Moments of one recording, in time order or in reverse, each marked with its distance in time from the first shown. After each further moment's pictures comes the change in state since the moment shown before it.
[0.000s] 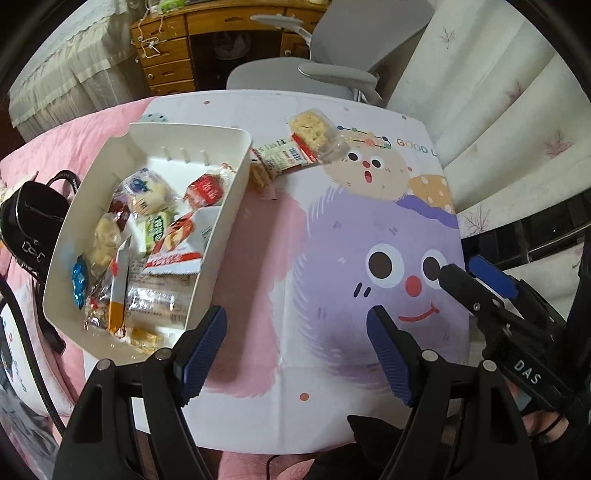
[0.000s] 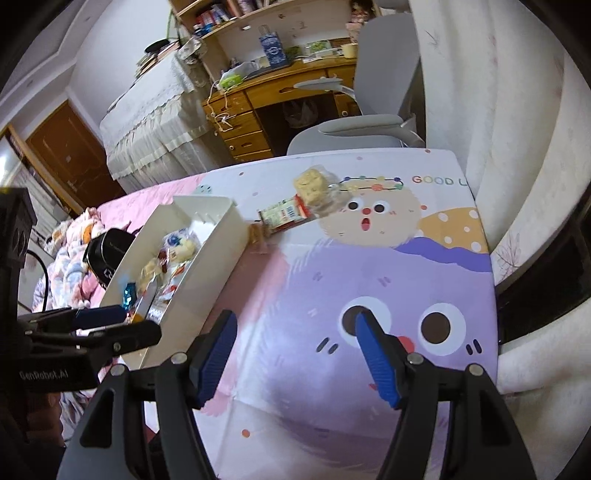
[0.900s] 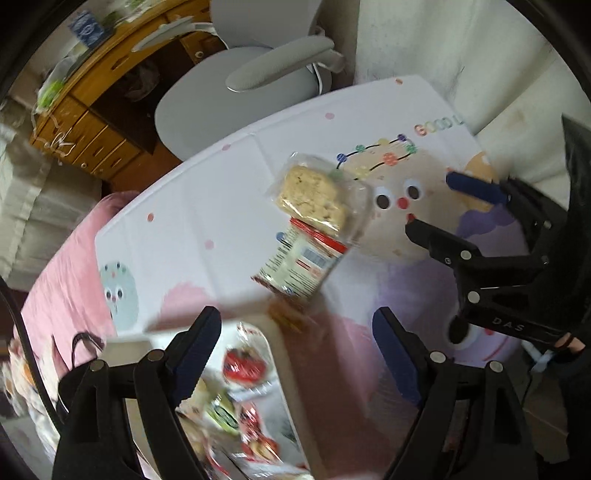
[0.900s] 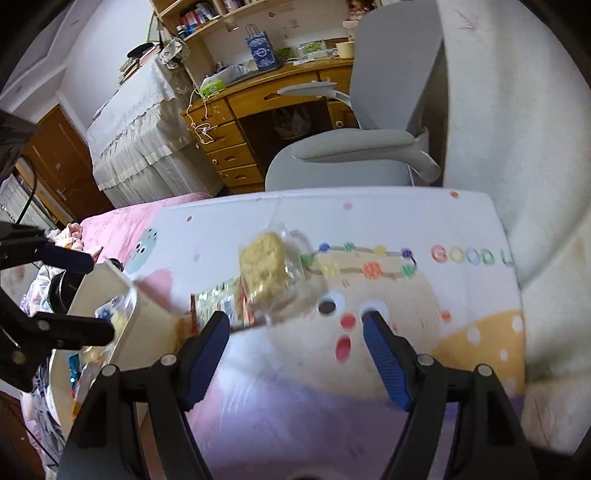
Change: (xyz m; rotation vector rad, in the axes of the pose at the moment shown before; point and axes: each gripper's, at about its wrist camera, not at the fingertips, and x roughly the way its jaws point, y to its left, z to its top) left arm 0.112 -0.031 0.211 0.514 0.193 0.131; right arm 0.148 -0.047 0.130 -0.058 -0.045 -0.020
